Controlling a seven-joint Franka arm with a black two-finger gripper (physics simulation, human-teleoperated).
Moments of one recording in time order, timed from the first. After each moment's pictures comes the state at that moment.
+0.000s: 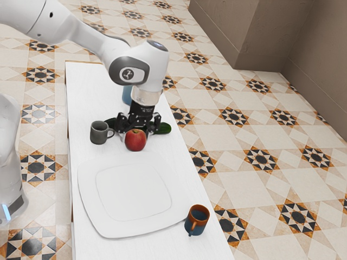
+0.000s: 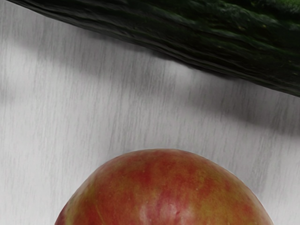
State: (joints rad) arm -0.06 -0.37 0.12 -2.46 -0.07 2.00 -1.66
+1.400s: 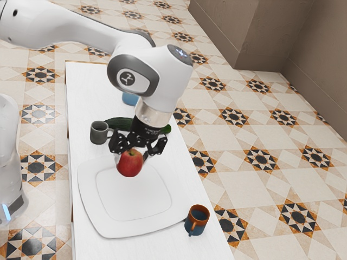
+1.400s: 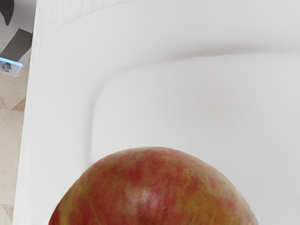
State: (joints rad) arm -0.02 -0.42 -0.36 -2.20 -0.20 1.62 -1.98
